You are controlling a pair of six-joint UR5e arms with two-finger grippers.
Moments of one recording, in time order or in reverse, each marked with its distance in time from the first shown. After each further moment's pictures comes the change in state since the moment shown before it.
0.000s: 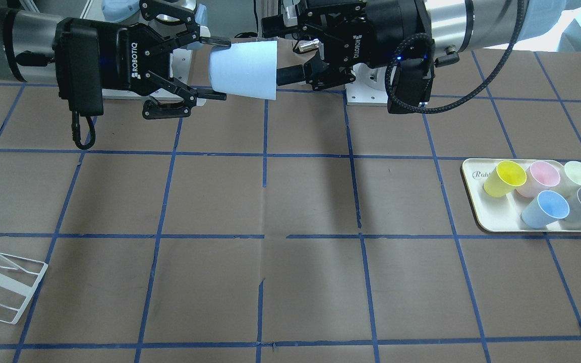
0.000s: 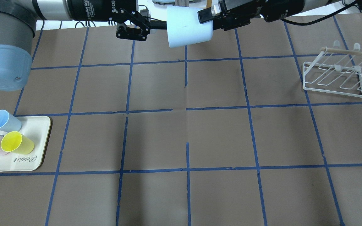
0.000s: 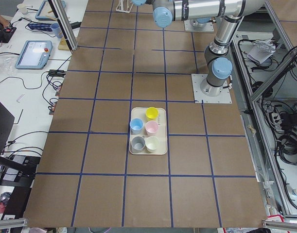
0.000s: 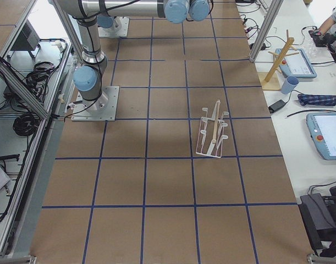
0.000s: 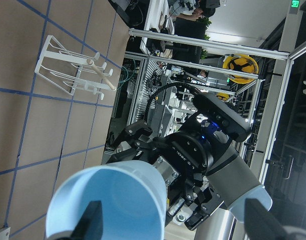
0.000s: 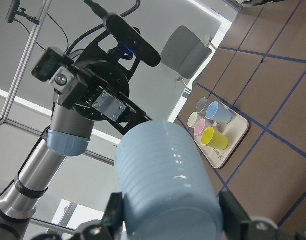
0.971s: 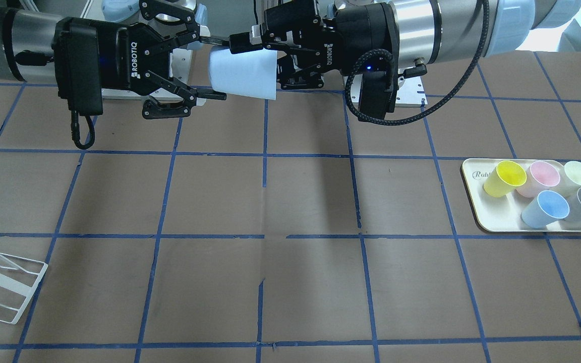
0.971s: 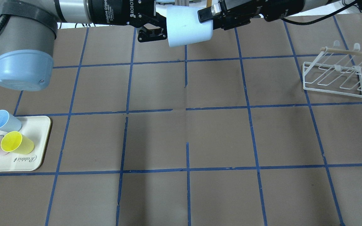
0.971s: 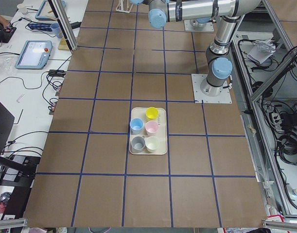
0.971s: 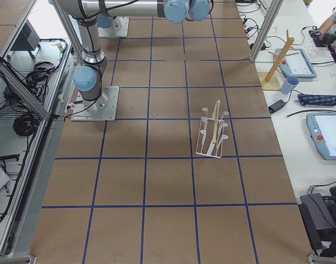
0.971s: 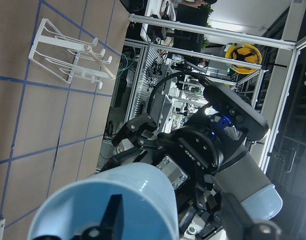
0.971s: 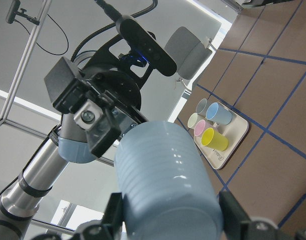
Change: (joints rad) left arm -0.056 -0.038 -0.001 0.066 -0.004 -0.071; right arm -0.001 0.000 -0.001 -0.001 0.001 0.000
